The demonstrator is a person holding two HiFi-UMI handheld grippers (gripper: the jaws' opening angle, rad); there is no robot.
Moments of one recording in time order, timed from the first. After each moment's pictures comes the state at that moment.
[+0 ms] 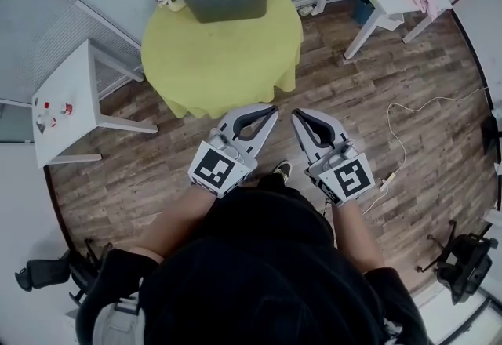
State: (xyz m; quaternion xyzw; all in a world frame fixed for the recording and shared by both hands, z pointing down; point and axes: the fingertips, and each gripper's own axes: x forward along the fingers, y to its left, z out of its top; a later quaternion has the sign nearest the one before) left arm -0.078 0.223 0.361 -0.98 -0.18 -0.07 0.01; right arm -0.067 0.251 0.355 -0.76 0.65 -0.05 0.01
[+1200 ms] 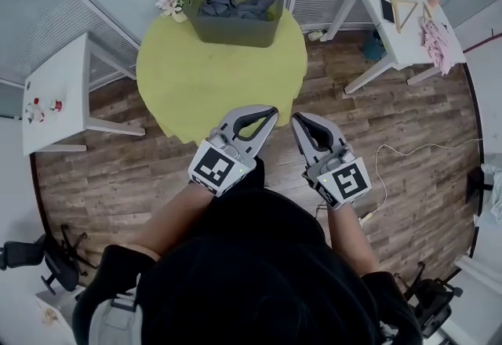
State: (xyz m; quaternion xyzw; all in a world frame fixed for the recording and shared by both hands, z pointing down) left arm 0.060 0.136 0.372 -0.99 -0.12 -0.06 0.00; right arm 0.075 0.167 0.369 -0.72 0.69 -0.07 -0.01
